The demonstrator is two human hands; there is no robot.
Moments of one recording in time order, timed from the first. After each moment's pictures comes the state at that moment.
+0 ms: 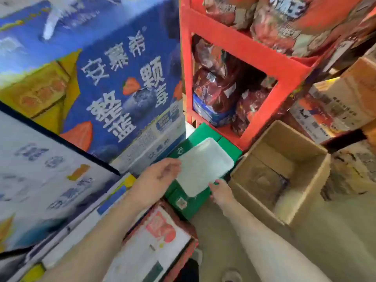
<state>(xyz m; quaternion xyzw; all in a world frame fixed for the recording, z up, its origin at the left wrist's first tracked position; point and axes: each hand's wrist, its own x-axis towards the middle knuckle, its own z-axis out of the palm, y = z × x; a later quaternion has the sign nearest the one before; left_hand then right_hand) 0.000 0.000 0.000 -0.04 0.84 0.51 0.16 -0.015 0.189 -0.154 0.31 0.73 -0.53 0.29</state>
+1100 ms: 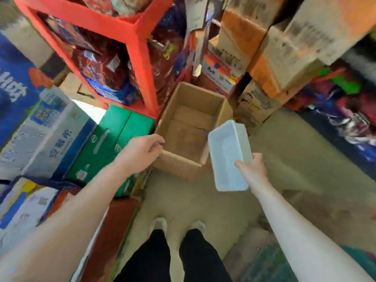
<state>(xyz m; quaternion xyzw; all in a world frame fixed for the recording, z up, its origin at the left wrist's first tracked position) 0.017 0.200 0.030 0.21 0.91 0.28 0.23 0.148 0.469 -0.030 0.48 0.74 -0.47 0.04</state>
